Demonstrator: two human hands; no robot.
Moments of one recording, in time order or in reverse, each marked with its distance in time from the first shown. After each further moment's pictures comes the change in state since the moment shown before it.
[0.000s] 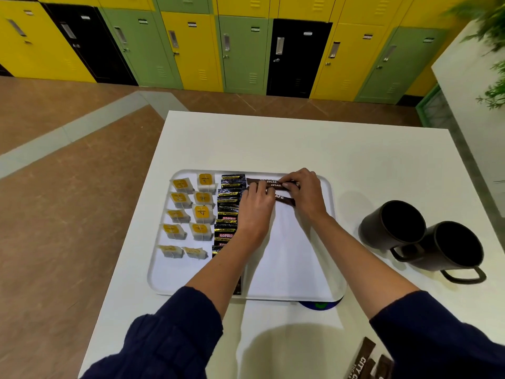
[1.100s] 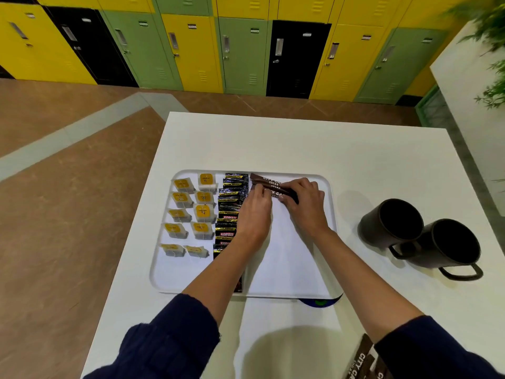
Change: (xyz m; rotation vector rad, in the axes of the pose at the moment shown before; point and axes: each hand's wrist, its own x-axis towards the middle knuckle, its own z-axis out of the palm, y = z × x) left_hand -0.008 0.000 0.003 -0.250 -0.067 -0.044; right_hand -0.027 0.011 0.003 -0.257 -0.006 -0.072
